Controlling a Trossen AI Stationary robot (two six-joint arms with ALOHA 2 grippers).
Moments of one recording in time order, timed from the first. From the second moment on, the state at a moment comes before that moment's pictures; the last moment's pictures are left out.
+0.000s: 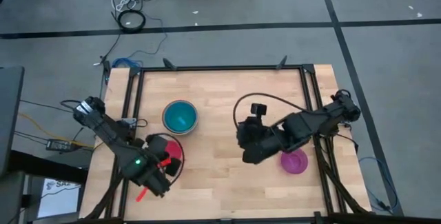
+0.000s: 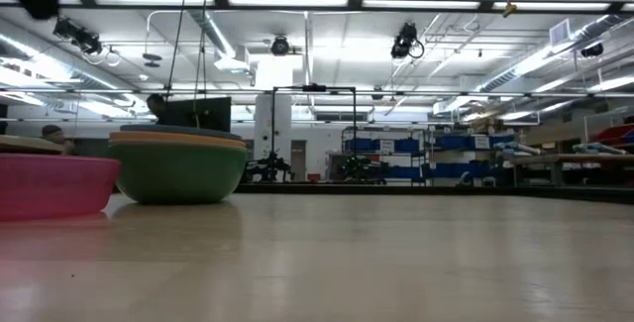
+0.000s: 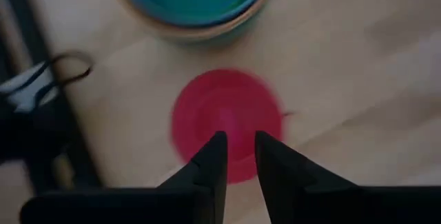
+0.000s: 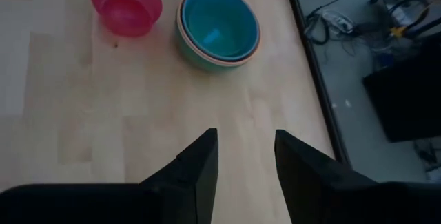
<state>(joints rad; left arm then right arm) -0.75 1.60 1.41 -1.57 -0.41 -1.90 0.47 1.78 2.01 -1.31 0.71 0.31</state>
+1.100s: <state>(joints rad) -0.48 1.60 1.07 -1.37 -0.04 -1.63 0.48 1.78 2.01 -1.31 0.73 0.35</state>
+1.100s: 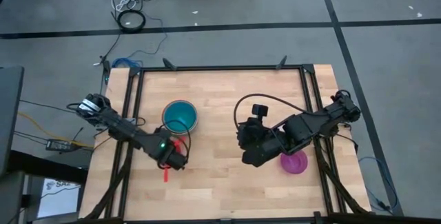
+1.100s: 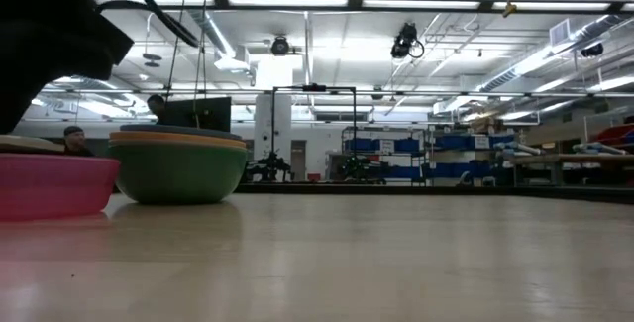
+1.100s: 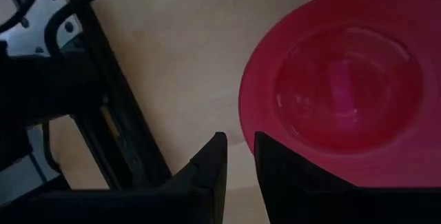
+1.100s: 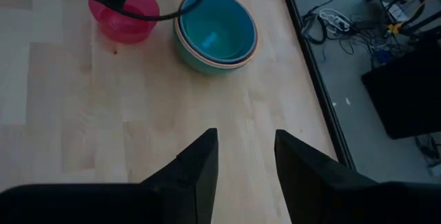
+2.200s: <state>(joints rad) -0.43 1.60 0.89 -1.14 -0.07 -1.56 0.48 1.78 2.01 -1.30 0.73 0.36</state>
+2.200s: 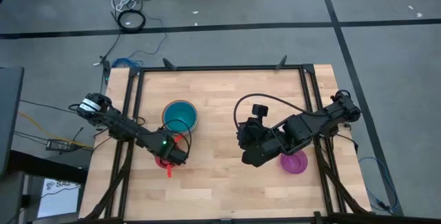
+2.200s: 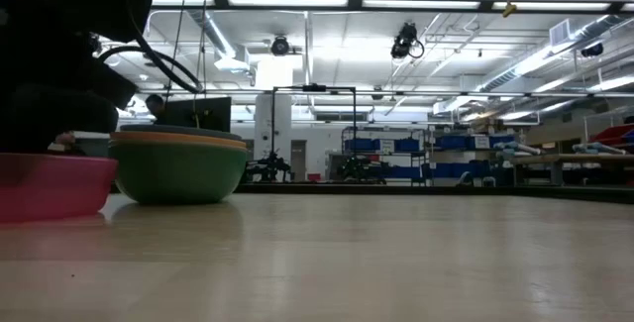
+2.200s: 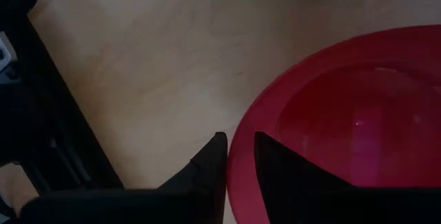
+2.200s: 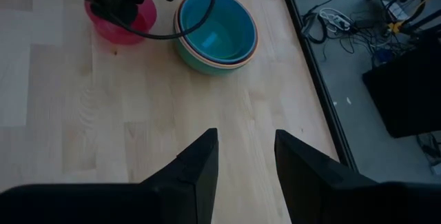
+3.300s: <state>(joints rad) -0.46 1.54 1.38 -1.57 -0.41 -1.47 0.48 1.78 1.96 -1.30 0.74 0.38</state>
